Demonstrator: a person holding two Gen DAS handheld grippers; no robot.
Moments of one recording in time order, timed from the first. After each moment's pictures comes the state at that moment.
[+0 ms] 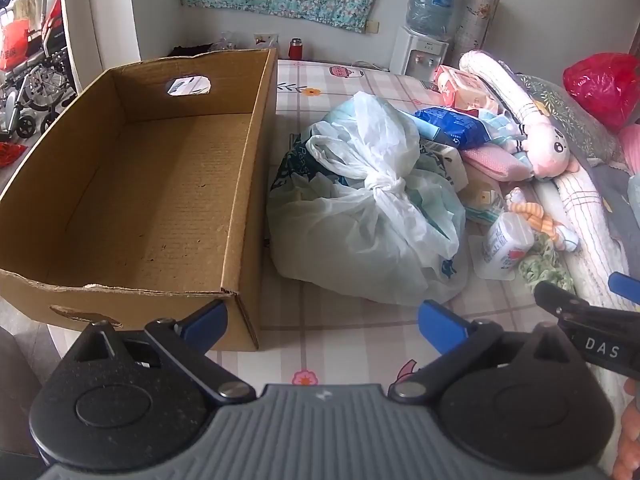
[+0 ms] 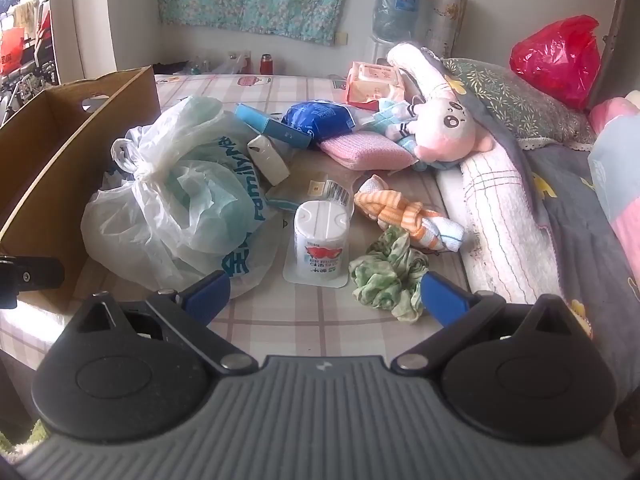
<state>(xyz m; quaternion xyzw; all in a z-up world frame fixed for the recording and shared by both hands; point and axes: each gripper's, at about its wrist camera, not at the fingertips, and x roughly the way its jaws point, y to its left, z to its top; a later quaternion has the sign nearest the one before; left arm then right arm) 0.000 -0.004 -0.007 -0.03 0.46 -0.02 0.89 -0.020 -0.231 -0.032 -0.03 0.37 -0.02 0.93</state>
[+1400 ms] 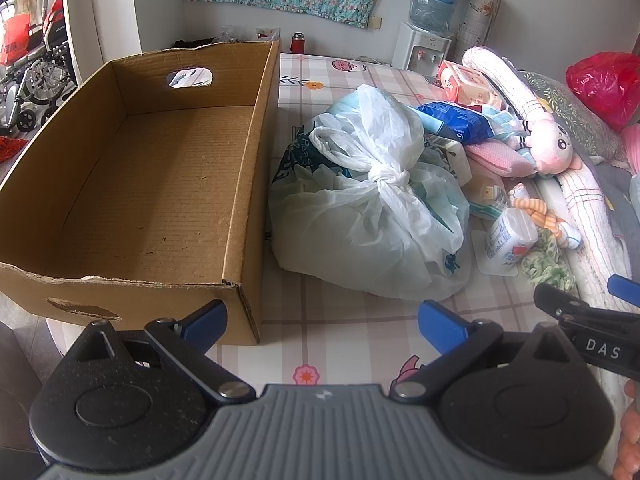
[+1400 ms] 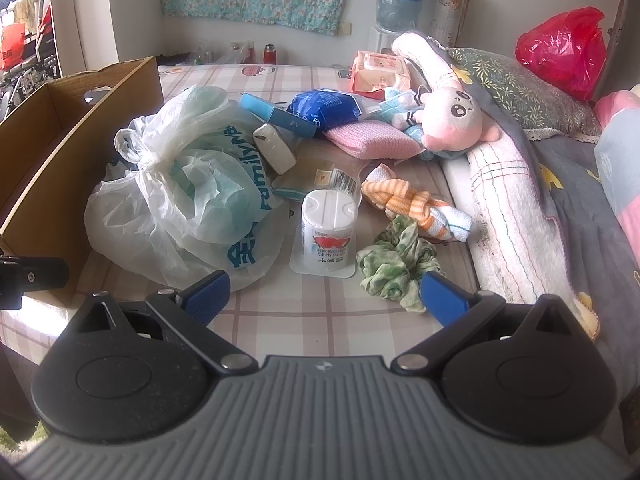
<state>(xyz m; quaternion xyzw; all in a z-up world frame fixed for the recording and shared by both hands) 0.001 -0.002 -0.012 -0.03 0.46 -0.02 0.89 -0.019 -0.229 -0.036 -0.03 0.39 -0.01 0.92</state>
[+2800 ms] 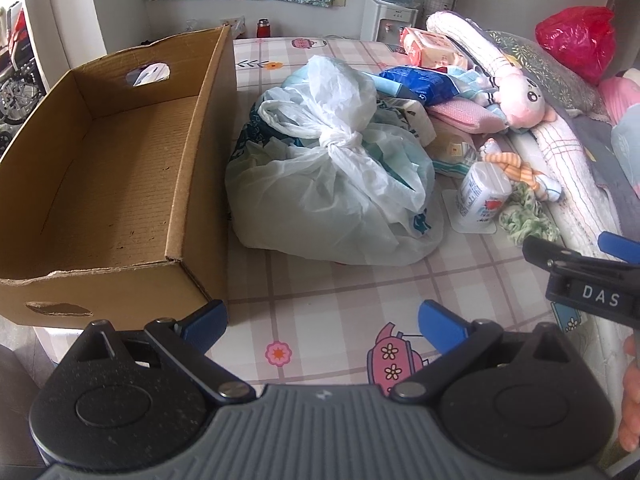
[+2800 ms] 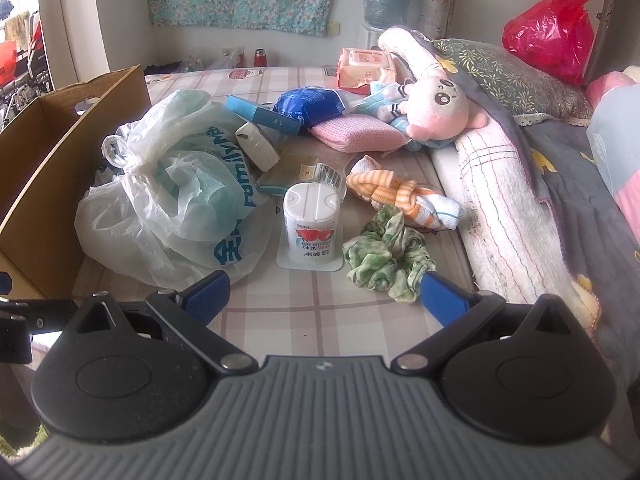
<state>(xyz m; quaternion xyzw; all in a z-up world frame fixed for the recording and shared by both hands) -0.007 -0.032 -0.019 0.01 0.49 -0.06 0.87 -0.025 -0.247 -0.043 0.00 0.38 -0.02 0.92</state>
